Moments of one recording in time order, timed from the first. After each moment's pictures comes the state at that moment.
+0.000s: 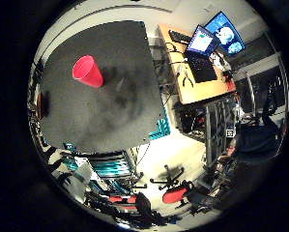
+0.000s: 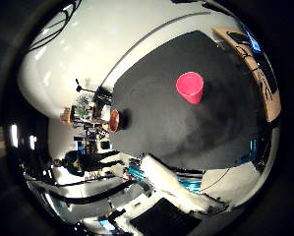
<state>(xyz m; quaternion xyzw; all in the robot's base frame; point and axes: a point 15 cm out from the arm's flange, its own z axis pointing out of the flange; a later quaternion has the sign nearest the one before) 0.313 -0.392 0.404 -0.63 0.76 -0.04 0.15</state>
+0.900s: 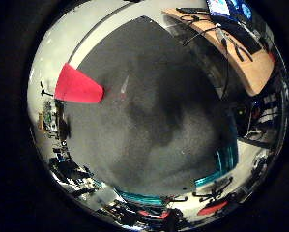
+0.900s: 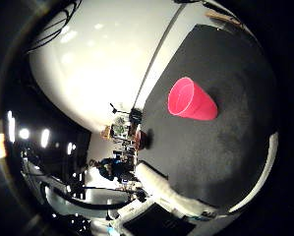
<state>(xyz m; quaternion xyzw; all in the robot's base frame) 0.353 -0.431 0.249 -0.52 0.73 0.07 0.44</state>
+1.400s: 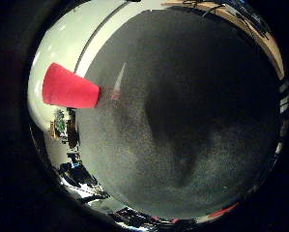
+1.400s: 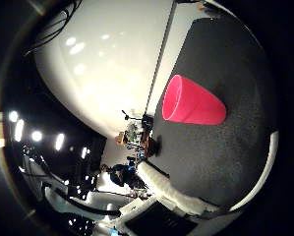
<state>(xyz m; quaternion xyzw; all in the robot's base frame) 0.358 -0.424 0.203 -0.50 0.72 0.10 0.46</state>
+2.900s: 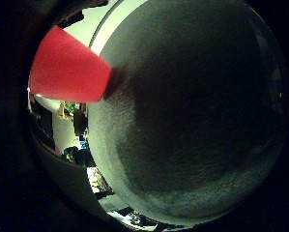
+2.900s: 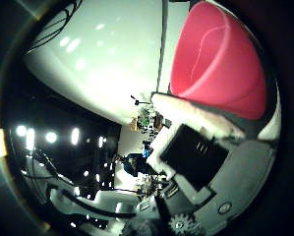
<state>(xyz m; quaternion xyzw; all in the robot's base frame) 0.414 -0.306 0.180 -0.55 0.64 0.26 0.48</state>
